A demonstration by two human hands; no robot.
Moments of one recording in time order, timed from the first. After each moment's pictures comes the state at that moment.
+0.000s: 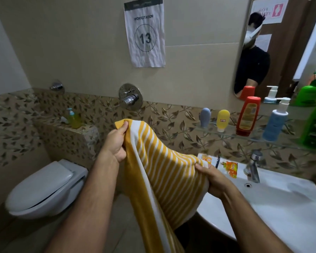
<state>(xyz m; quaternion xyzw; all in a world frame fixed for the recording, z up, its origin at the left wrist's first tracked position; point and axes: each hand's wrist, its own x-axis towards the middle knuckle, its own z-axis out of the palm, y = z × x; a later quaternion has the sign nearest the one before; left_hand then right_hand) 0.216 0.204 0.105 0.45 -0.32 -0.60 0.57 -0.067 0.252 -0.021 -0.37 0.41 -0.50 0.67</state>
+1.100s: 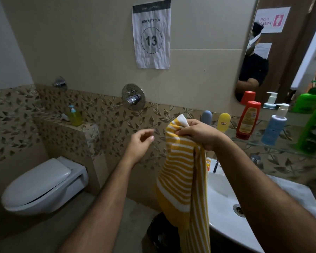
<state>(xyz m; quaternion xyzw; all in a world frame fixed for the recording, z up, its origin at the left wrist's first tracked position) 0.201 0.191 0.056 0.47 -0.64 -0.35 0.50 -0.021 0.224 0.135 -0.66 0.47 -0.33 0.48</state>
